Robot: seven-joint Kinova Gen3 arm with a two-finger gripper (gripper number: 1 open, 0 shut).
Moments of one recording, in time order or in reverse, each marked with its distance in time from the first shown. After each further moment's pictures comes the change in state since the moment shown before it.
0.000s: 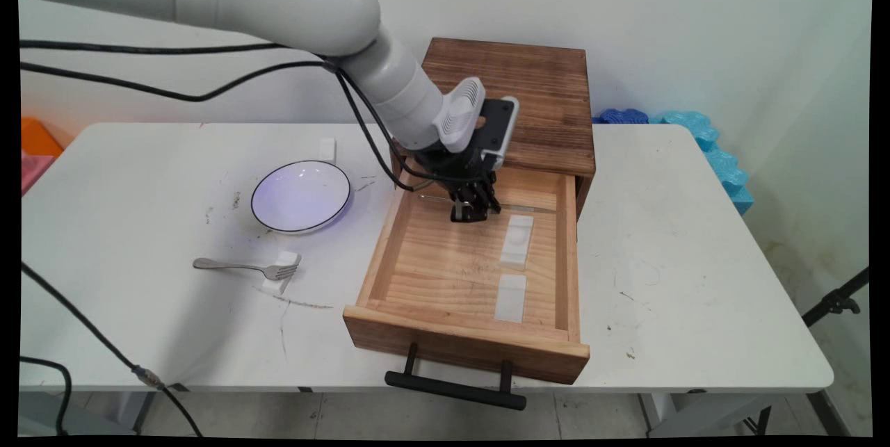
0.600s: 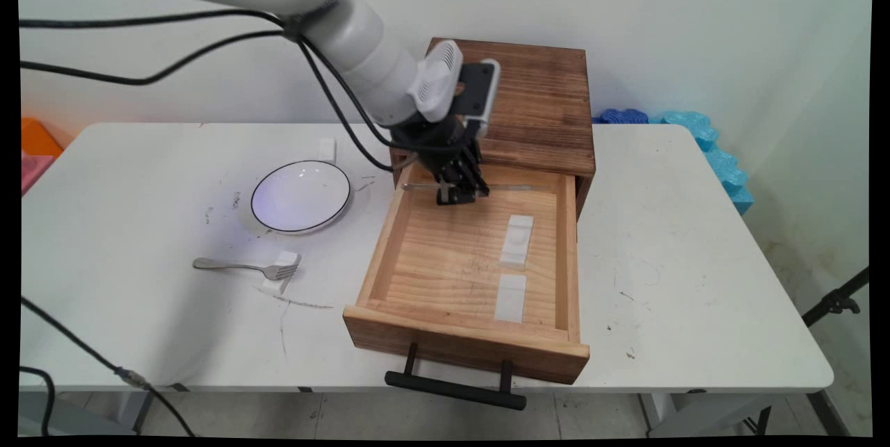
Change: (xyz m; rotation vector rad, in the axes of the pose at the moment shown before) arm -0.002 0.006 -0.050 0.023 0.012 -0.078
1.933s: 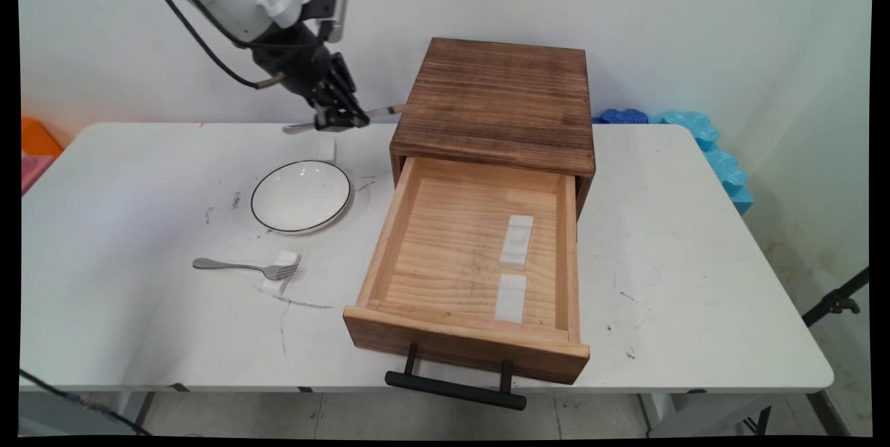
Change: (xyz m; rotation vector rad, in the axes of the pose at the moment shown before) arm -0.130 -0.038 -0.114 0.088 -0.095 -0.216
